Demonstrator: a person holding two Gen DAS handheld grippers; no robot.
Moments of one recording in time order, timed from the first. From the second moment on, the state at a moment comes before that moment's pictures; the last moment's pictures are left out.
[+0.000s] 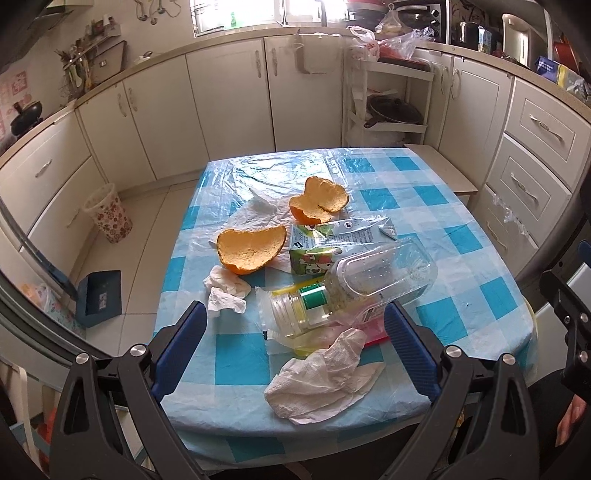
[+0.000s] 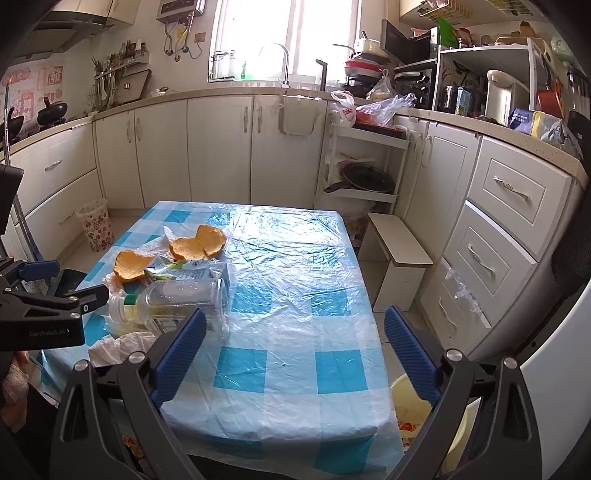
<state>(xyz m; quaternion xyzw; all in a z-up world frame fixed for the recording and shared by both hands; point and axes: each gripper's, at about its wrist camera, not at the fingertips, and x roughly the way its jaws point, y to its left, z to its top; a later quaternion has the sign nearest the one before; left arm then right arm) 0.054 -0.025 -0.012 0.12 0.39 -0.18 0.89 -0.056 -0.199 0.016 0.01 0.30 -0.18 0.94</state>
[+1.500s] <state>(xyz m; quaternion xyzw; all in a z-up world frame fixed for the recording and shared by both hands) 0.046 -0.035 -0.062 0.26 0.43 -0.20 0.84 -0.034 -0.192 0.001 -0.02 0.35 -0.19 0.92</state>
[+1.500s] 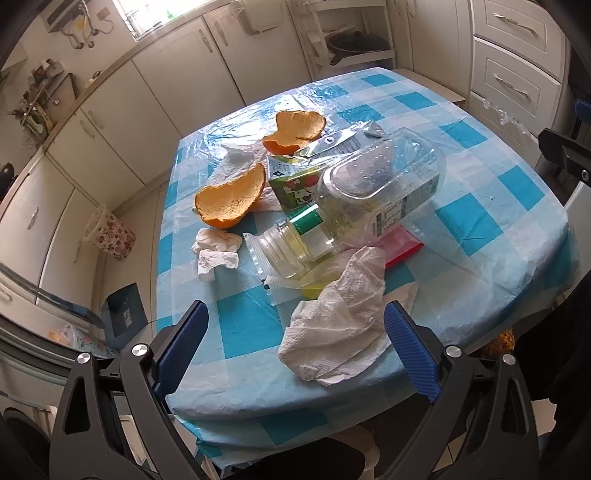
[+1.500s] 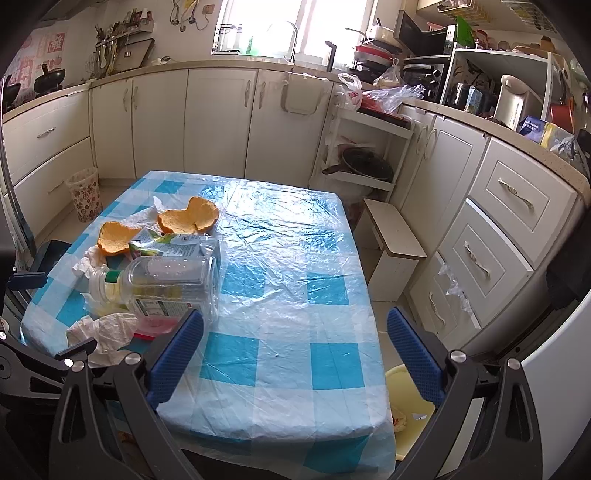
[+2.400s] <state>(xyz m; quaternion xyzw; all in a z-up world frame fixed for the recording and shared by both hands) 0.073 -0.030 -0.088 0.19 0.53 -0.23 0.79 0.006 -0.185 -0.019 -0.01 0.38 -0.08 0.92</state>
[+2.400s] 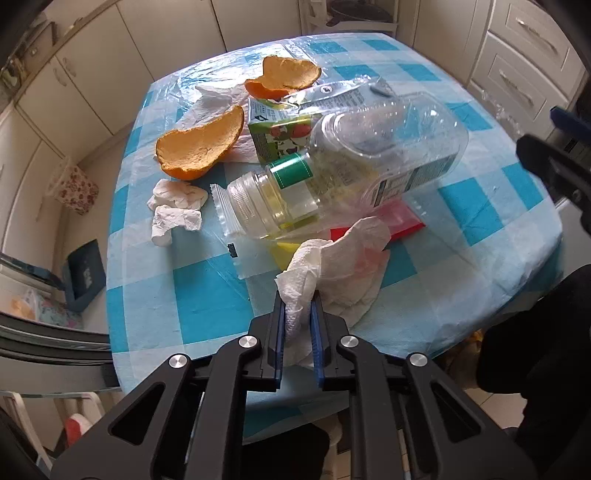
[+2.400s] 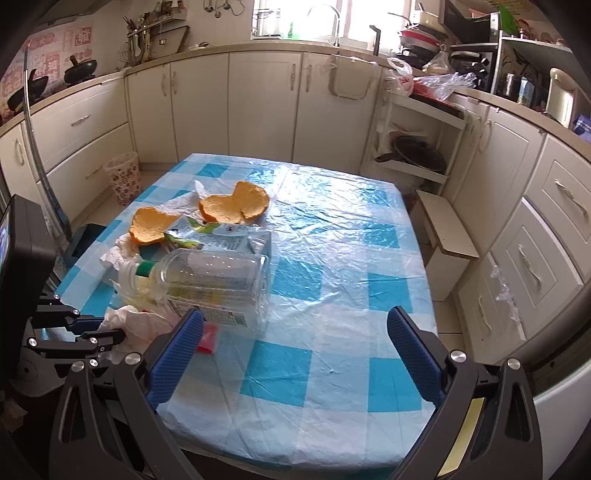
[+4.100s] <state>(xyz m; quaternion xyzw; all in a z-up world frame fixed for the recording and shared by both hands) 0.106 0.048 -0.027 0.00 0.48 -0.17 0.86 0.067 -0.106 -0.057 -0.24 0.49 0.22 0.81</state>
